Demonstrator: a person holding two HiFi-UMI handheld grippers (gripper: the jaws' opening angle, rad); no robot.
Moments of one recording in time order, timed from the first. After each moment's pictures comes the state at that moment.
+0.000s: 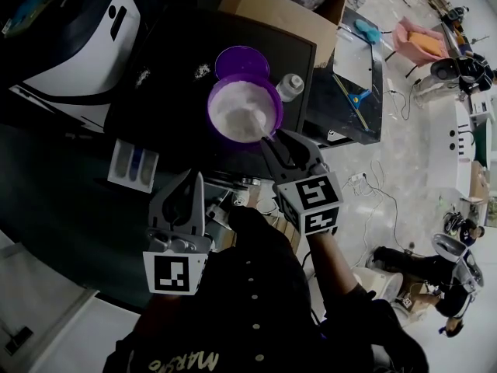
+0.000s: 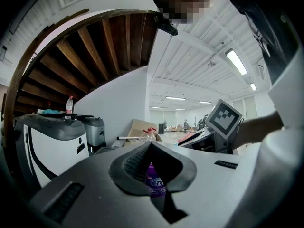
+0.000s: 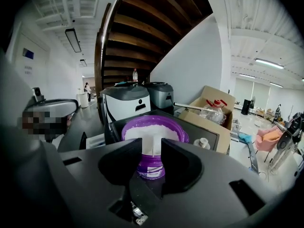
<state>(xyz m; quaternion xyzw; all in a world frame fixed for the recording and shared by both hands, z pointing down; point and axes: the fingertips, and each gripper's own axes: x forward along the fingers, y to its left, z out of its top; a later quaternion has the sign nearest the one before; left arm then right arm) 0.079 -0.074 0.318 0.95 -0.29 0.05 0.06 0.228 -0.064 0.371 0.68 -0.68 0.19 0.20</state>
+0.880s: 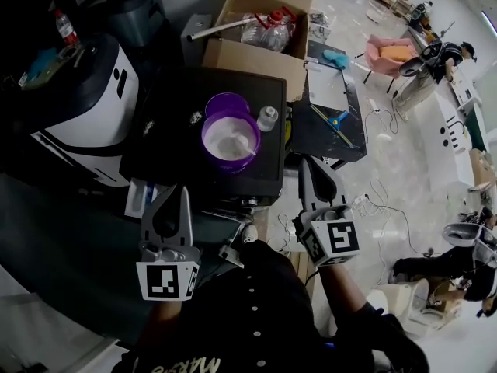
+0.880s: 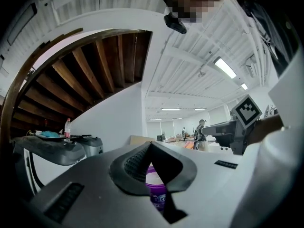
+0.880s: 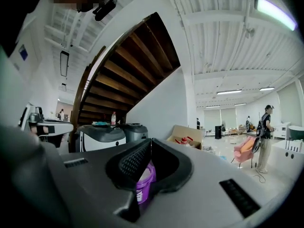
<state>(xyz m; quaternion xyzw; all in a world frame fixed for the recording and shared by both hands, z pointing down) 0.047 -0.059 0.235 0.96 -0.27 -0.02 -0.02 0.252 0.044 0.234 0.81 -0.58 0.02 0.01</state>
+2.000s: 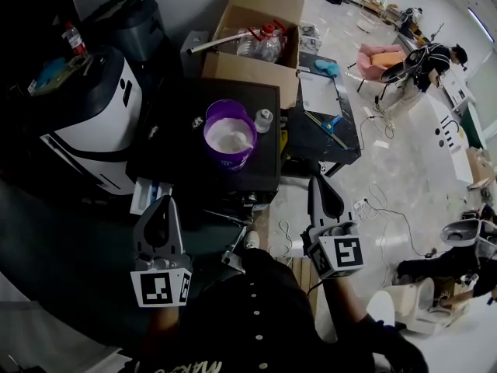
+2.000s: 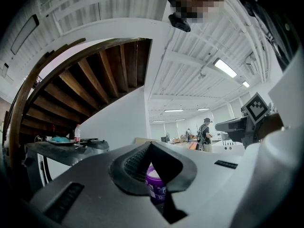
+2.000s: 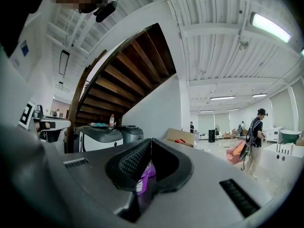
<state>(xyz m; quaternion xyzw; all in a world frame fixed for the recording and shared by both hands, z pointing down) -0.017 -0.027 0.218 0.95 -0.29 -0.03 -0.06 0.221 0.125 0.223 0.83 -0.55 -0.01 0.01</state>
